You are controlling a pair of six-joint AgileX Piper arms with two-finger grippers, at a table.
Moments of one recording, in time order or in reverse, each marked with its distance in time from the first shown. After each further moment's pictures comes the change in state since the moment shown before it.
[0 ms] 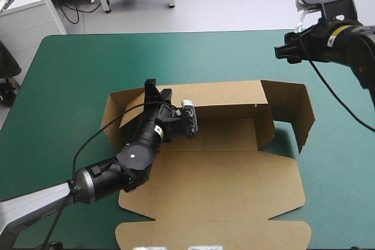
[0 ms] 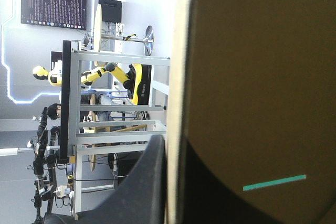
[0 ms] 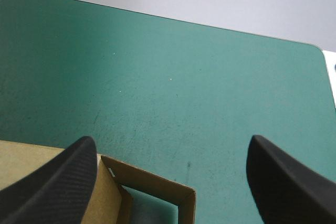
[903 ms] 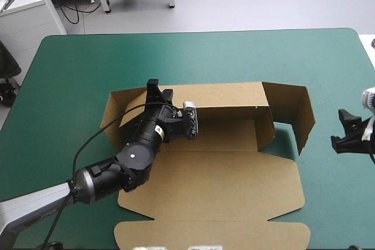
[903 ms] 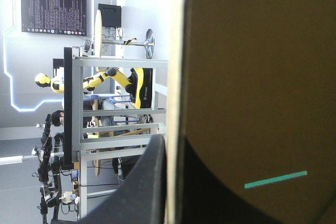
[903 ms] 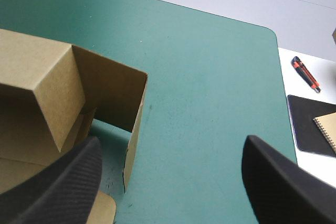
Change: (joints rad) left arm 0.000 0.000 -0.002 -0.006 -0.011 0.044; right arm 0.080 -0.618 0.574 -0.134 -0.050 -0.010
